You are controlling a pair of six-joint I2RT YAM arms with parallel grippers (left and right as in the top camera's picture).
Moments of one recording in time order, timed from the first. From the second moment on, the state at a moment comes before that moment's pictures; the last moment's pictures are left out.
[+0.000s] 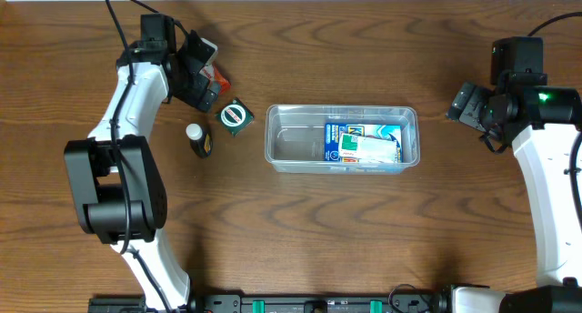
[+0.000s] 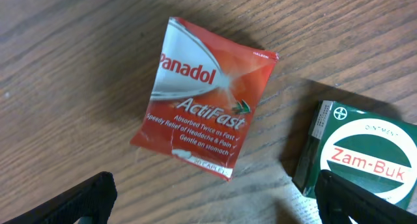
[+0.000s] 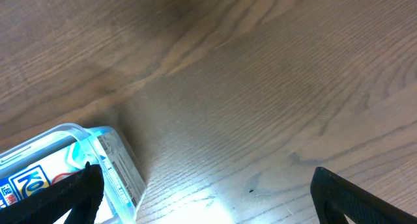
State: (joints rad) left arm 0.05 2.03 1.56 -0.70 0.14 0.58; right arm -0.04 1.47 1.39 -1.09 0.24 0.46
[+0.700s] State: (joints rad) left arm 0.05 2.12 1.56 -0.55 0.15 0.64; right arm -0.04 1.47 1.39 -1.09 0.24 0.46
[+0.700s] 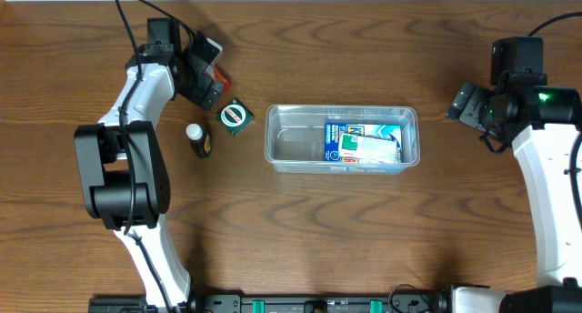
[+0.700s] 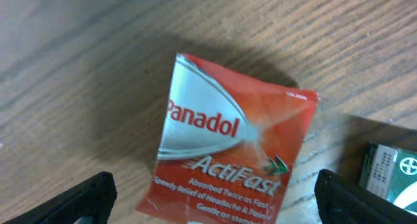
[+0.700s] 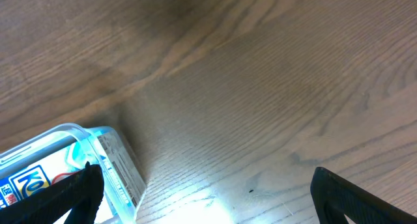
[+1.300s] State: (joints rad) left arm 0.05 2.18 1.56 -0.54 0.17 0.64; right arm -0.04 1.47 1.39 -1.09 0.24 0.46
